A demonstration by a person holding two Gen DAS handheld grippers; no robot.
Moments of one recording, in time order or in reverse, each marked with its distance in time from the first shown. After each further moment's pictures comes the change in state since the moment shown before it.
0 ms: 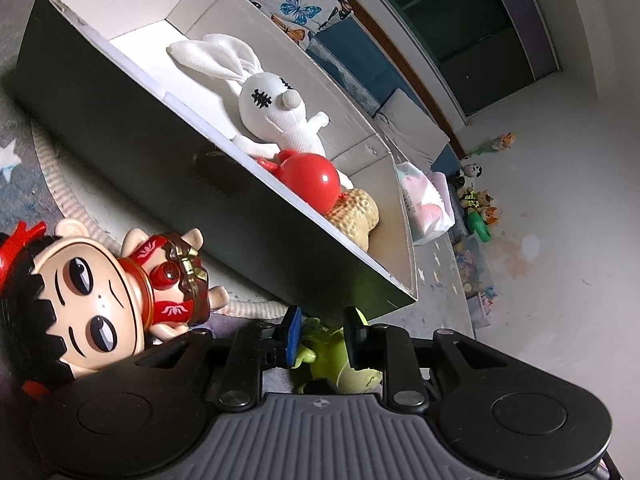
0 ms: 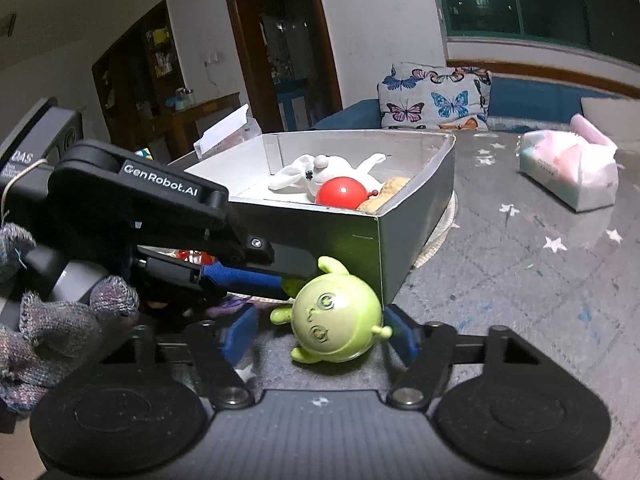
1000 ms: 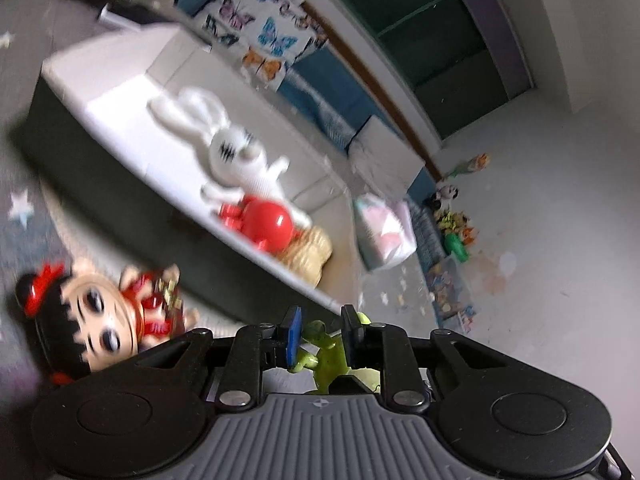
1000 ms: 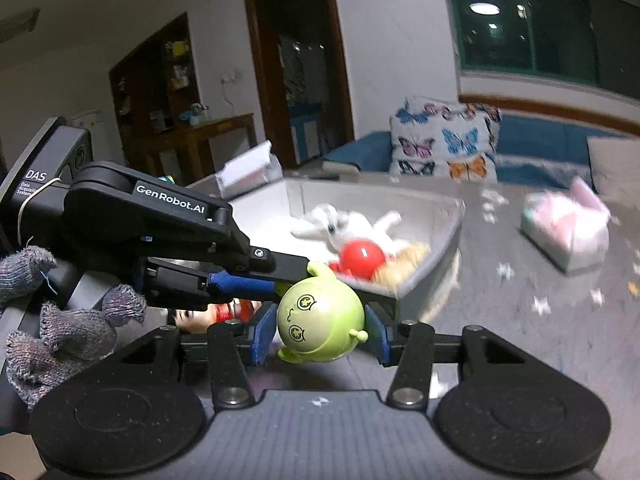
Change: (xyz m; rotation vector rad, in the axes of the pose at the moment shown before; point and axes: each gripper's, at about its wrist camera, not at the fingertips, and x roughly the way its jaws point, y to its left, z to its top) left arm -0.045 -0.021 0.008 0.034 -0.102 -0.065; right arm -0.041 0.028 0.035 -0.092 -0.081 0.003
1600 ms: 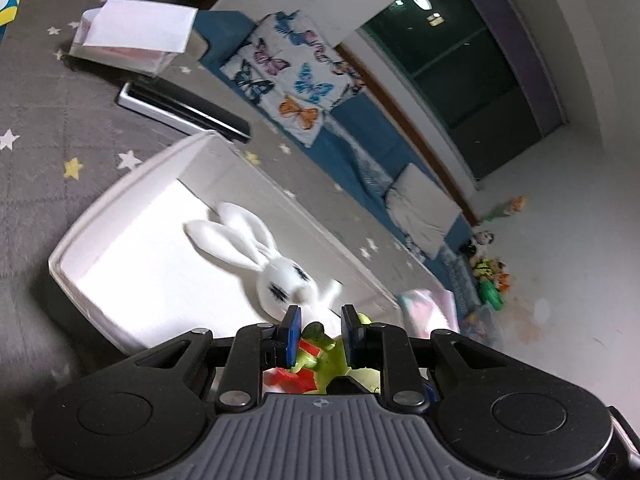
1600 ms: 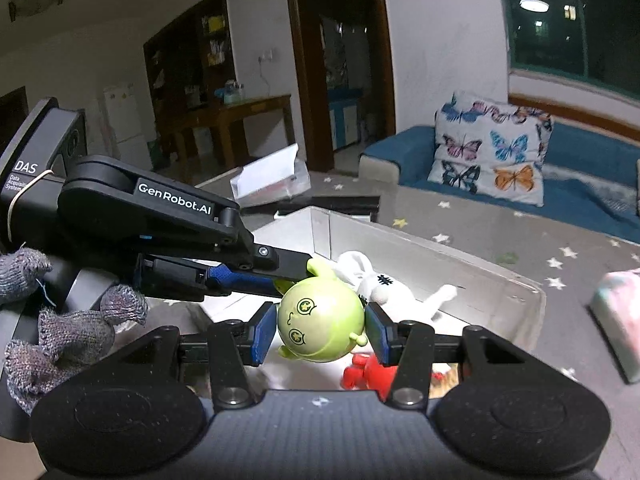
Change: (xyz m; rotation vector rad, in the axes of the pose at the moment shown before) left arm 0.018 0.032 0.102 -0.039 -0.085 0.130; right arm 0.108 0.003 0.080 -0.076 0.088 0.104
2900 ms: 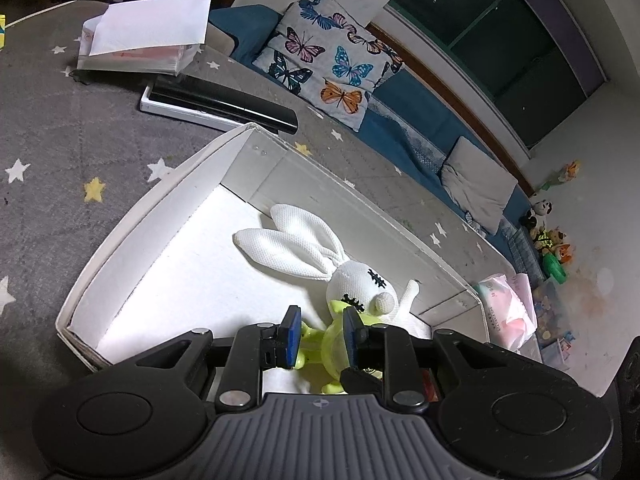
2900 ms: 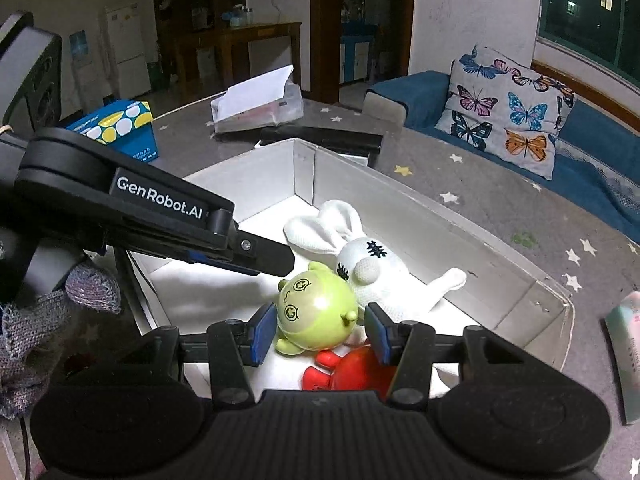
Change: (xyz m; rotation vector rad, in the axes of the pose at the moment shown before) left arm 0.029 0.008 0.006 0.105 0.039 0.177; right arm 0.070 -0.007 0.007 -0.113 0.209 -0.037
